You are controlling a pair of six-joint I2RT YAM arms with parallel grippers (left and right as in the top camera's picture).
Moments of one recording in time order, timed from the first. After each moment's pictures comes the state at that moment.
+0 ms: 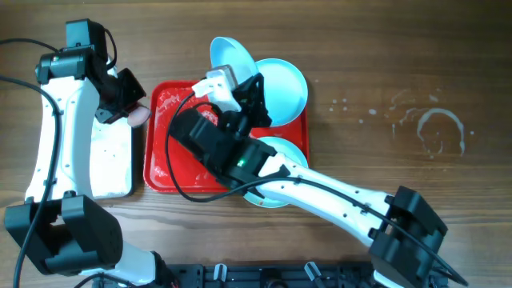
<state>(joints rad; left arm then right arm) 0.13 1.71 1.56 -1.19 0.06 -0.45 1.04 1.83 1.43 -0.23 1.39 -0.09</state>
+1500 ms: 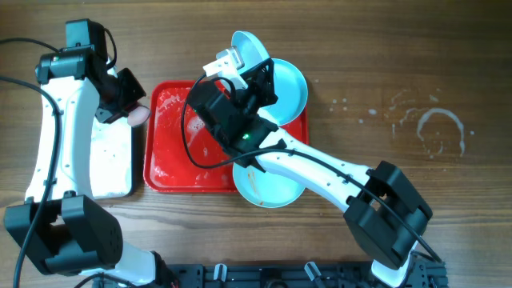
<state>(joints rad) 0.13 1.71 1.56 -1.18 0.05 -0.45 0.90 1.94 1.43 -0.07 1.31 -0.31</state>
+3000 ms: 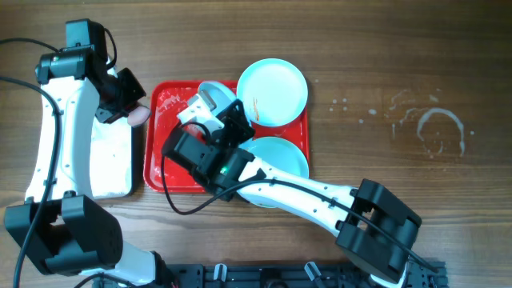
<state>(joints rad) 0.13 1.71 1.56 -1.18 0.06 -0.45 1.08 1.94 1.43 -0.42 1.12 -0.03</state>
